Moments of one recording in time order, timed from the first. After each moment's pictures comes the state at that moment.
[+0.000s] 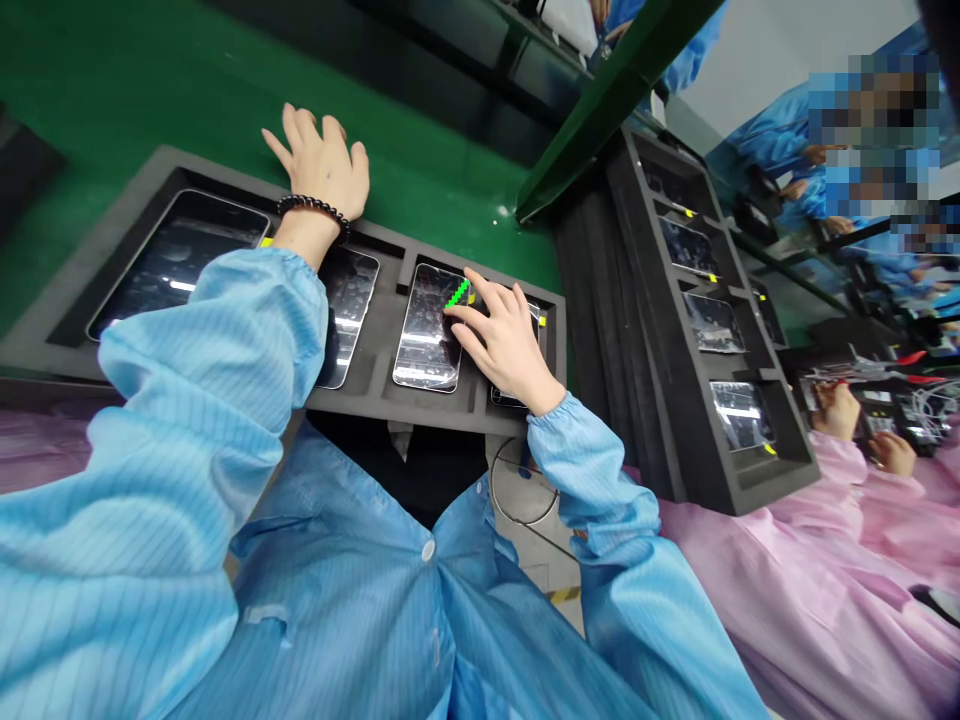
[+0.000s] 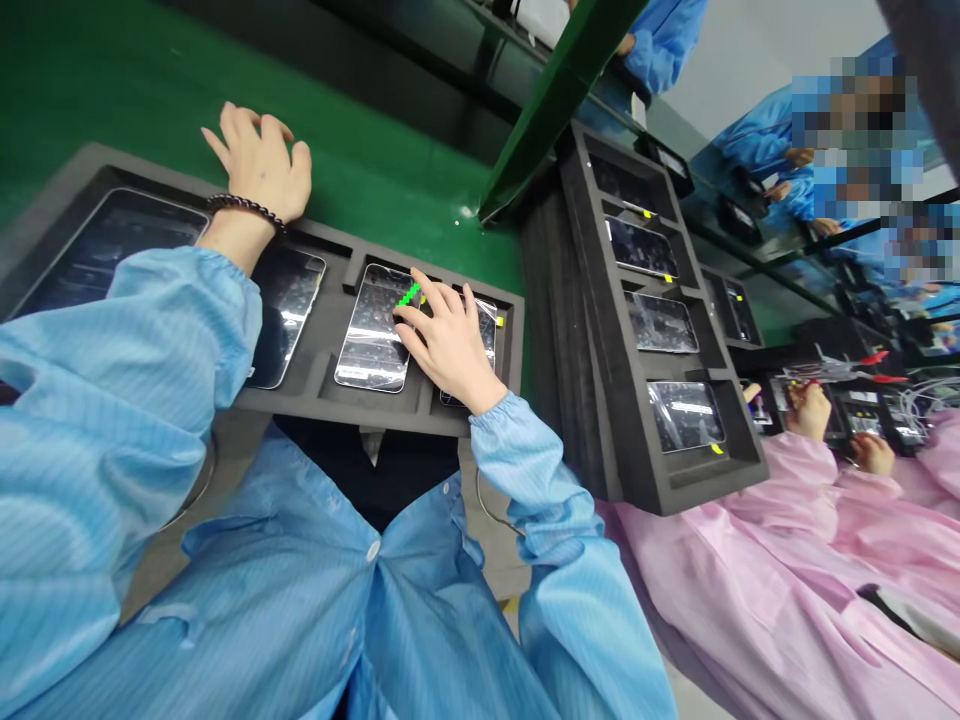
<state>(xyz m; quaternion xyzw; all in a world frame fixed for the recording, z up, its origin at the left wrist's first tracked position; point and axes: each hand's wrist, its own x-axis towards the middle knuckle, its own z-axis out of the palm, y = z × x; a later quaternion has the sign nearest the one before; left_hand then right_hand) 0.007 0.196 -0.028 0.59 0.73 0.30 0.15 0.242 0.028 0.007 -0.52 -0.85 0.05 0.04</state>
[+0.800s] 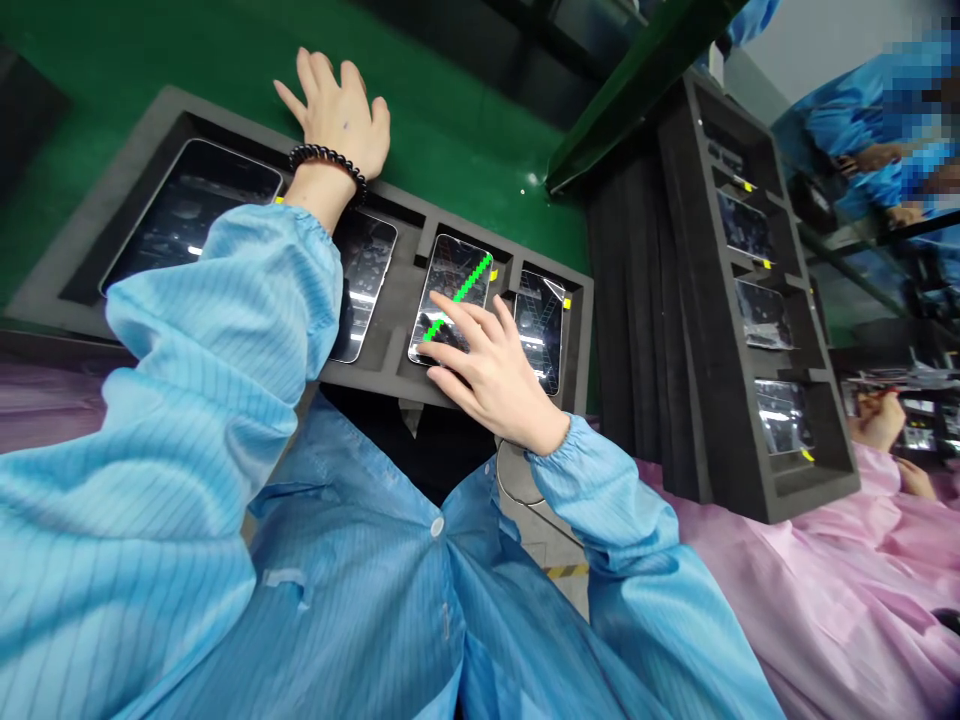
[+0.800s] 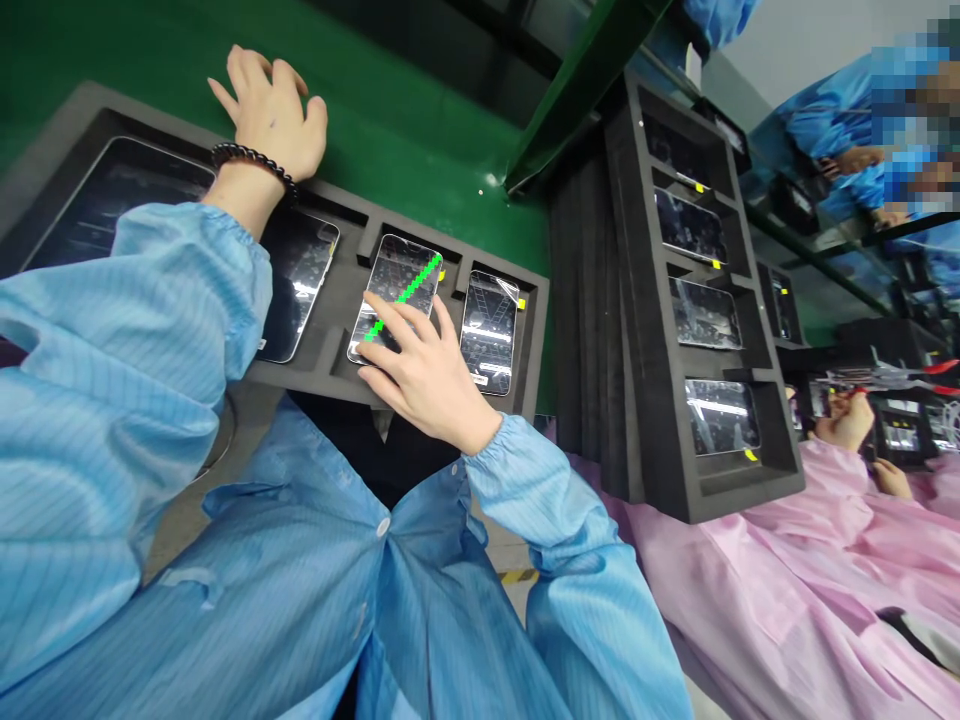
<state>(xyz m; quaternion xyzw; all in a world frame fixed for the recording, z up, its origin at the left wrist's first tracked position) 0.006 0.194 -0.021 0.60 0.75 0.22 0.17 0.216 -0.021 0.015 -0.41 -0.91 0.10 0.03</state>
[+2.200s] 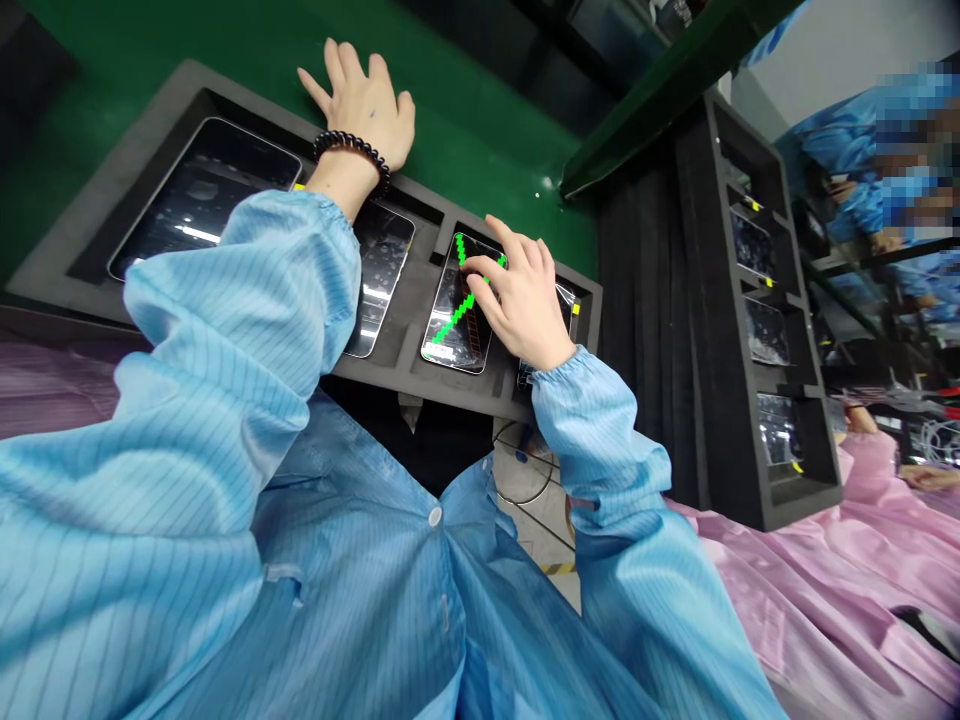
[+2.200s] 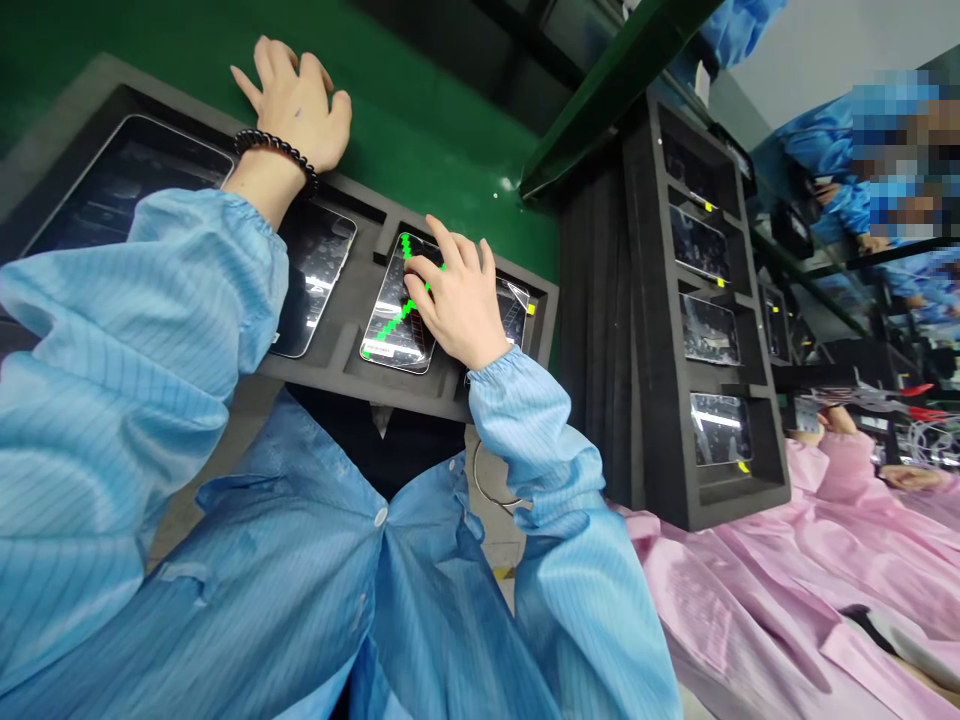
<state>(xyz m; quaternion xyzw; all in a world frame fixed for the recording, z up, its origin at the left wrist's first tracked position) 0.006 0.200 -0.026 0.57 0.76 0.24 0.20 0.213 0.054 0.008 -0.51 -0.86 0.03 0.04</state>
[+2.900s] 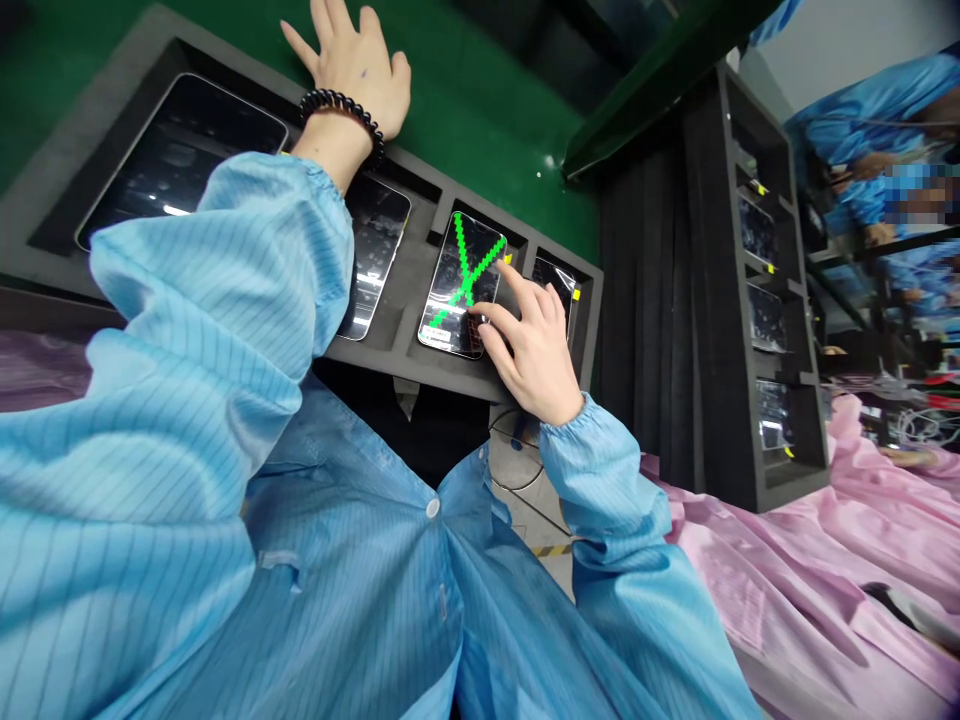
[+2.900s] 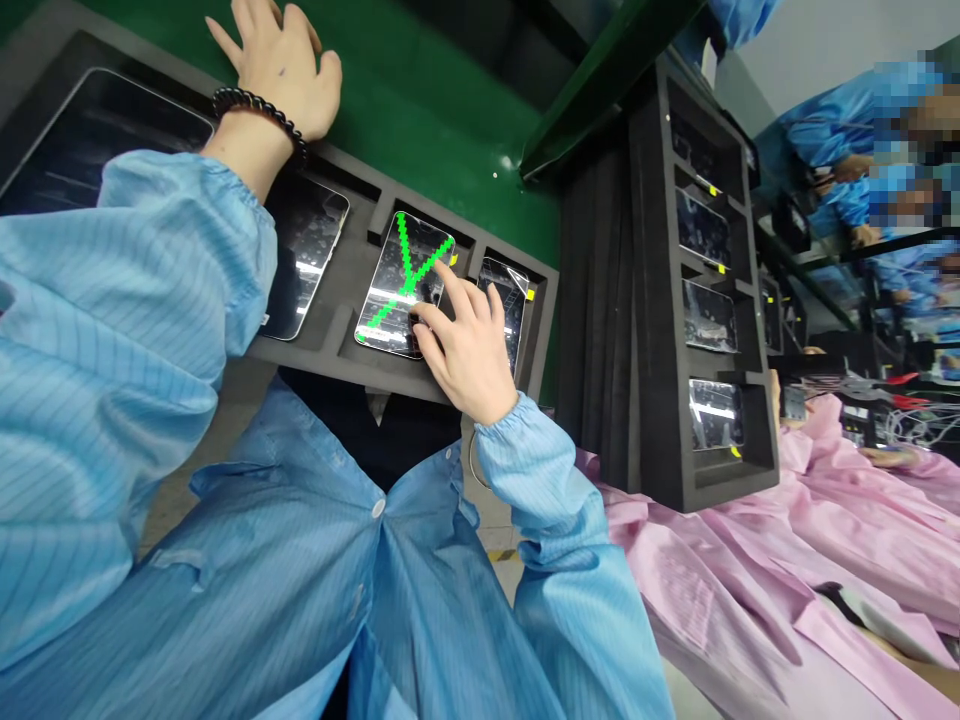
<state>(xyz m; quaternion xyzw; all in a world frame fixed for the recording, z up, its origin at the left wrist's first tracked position) 0.004 0.189 -0.015 0.61 0.74 0.20 0.19 0.232 -0.014 0.009 -0.52 -0.85 0.06 0.03</state>
